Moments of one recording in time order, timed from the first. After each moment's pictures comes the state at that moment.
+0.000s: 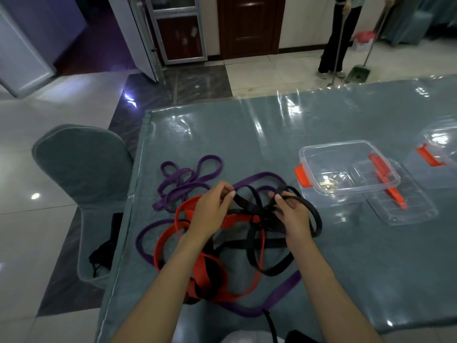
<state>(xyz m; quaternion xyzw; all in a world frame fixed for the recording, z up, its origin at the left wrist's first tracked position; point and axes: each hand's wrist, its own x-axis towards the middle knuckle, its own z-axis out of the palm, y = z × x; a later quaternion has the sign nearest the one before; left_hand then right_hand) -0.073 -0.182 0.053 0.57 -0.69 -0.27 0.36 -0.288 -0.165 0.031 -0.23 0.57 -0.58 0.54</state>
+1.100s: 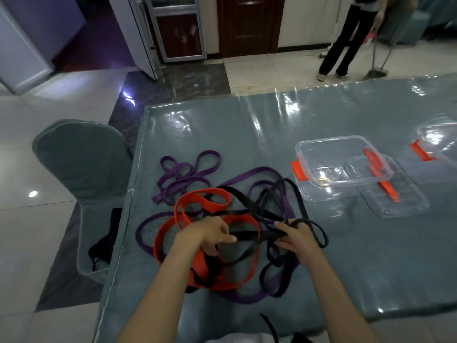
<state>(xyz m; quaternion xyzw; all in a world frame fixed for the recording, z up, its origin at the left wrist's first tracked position) -0.063 -0.146 0.055 0.58 -0.64 -0.49 -0.12 -0.328 -0.108 -0.003 -0.23 0.65 -0.40 0.61</state>
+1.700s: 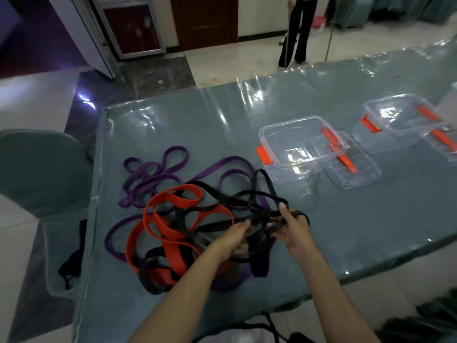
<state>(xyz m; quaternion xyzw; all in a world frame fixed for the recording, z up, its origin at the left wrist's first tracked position) -0.197 -0.101 -0.018 0.57 -0.35 -0.73 0.11 -0.371 -0.064 -0.005 -0.13 0.59 -0.55 0.58</state>
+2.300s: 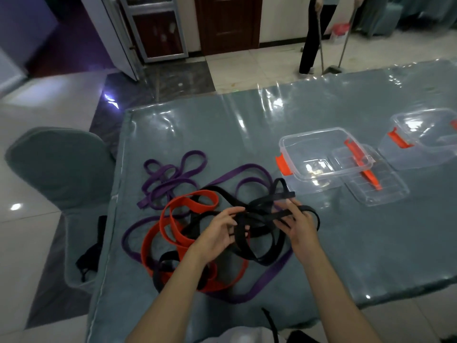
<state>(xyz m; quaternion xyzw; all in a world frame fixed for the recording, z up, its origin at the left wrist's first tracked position) -0.118 -0.134 -0.003 0.40 -0.24 -0.81 0.35 -0.347 -0.111 0.012 -0.15 0.54 -0.58 0.59</state>
